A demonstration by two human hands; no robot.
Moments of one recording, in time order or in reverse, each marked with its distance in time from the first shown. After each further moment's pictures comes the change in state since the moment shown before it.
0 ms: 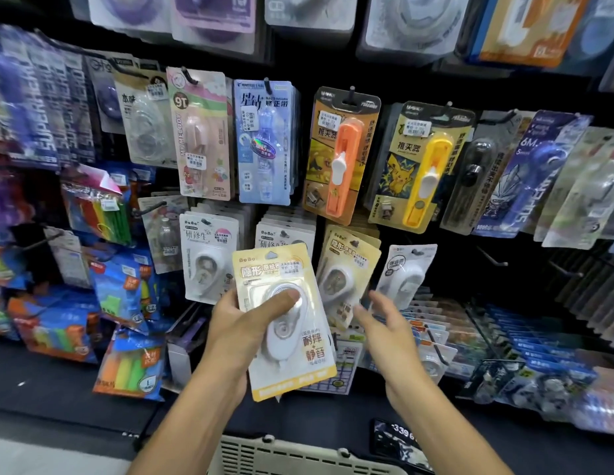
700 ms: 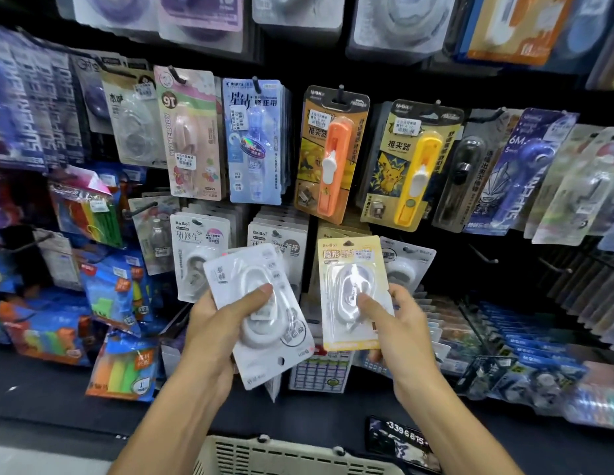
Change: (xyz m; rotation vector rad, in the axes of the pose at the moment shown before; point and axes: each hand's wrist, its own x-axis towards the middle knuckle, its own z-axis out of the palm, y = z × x) left_hand 0.000 0.007 -0.006 -0.074 0.072 -0.031; right_hand -0.001 -0.014 -0.015 0.078 0.076 -0.056
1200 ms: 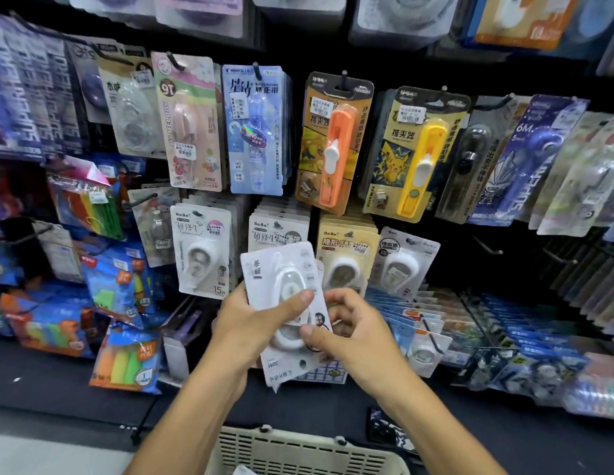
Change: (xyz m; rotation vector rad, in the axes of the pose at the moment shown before) left_hand -0.008 -0.009 0.016 0.198 -0.127 0.004; right_hand -0.024 0.004 0.022 -0.140 -0.455 -0.055
